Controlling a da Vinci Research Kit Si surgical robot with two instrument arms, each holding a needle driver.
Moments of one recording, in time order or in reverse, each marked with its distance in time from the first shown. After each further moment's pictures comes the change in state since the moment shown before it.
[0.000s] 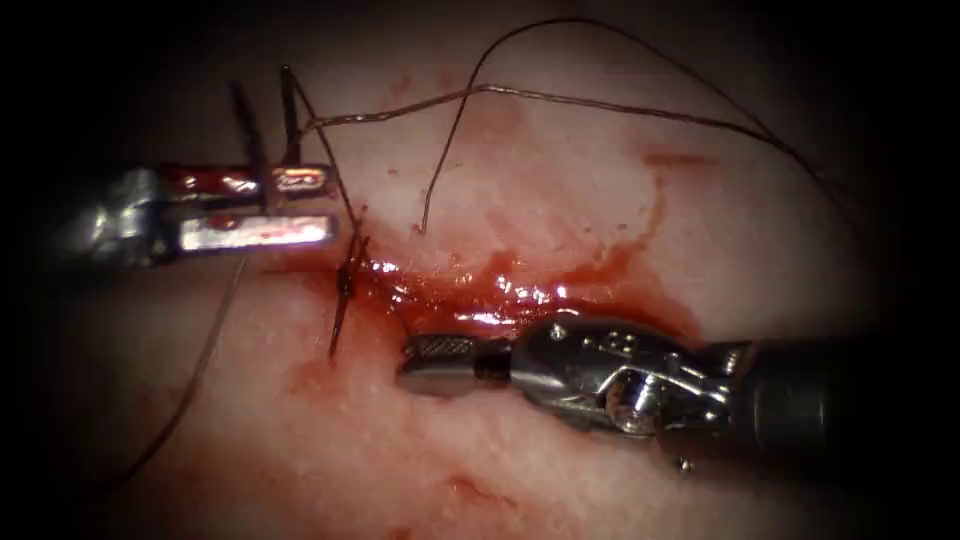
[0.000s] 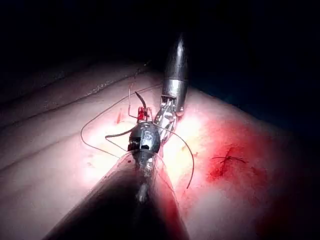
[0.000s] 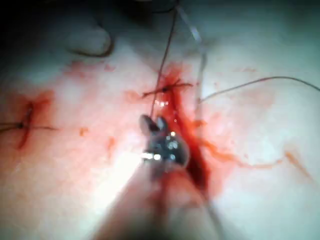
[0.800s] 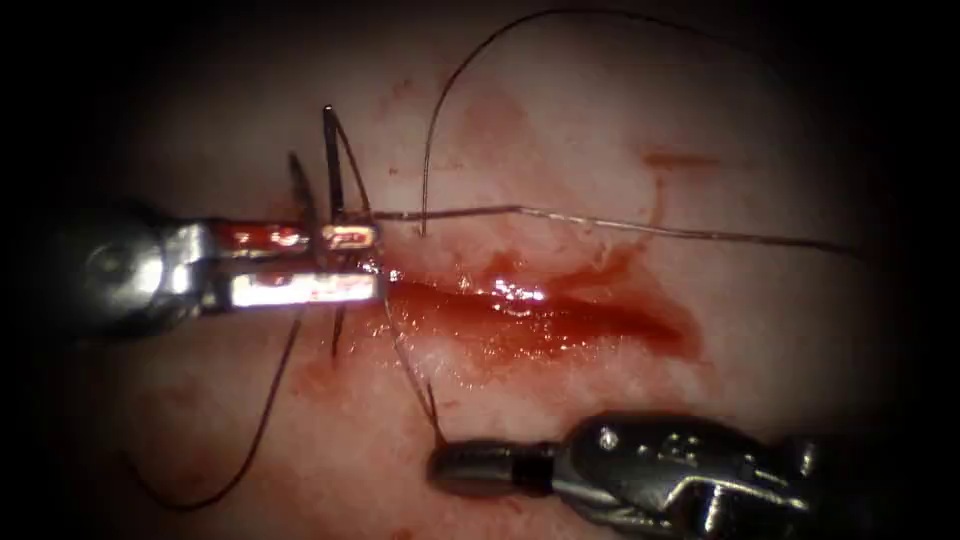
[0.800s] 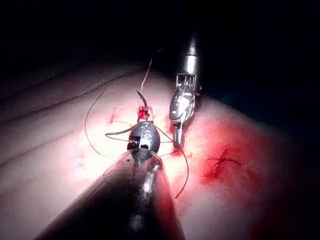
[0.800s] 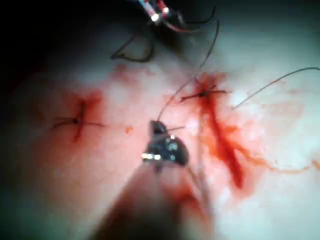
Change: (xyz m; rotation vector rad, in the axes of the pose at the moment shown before) right arm 0.001 -0.011 -0.004 0.022 -0.127 -0.014; left arm -0.001 0.002 0.002 -0.043 0.003 0.017
